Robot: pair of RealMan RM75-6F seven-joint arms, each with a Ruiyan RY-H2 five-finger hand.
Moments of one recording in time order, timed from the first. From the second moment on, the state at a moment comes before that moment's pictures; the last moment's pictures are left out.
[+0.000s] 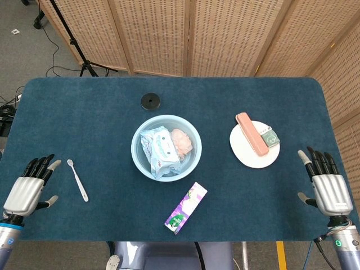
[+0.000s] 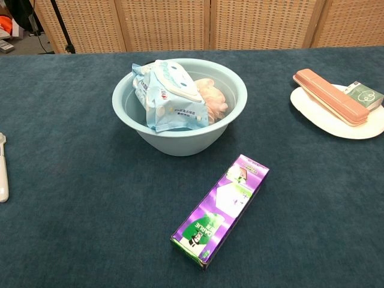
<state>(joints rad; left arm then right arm) -0.18 -1.16 0.02 -1.57 1.54 1.36 0.07 0.26 -1.07 -0.10 -1.68 -1.39 1.56 -0.15</state>
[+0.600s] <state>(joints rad) -0.17 -1.18 0.01 -1.57 1.55 1.40 0.10 0.11 -1.13 -0.06 -1.52 -1.45 1.65 -0.01</state>
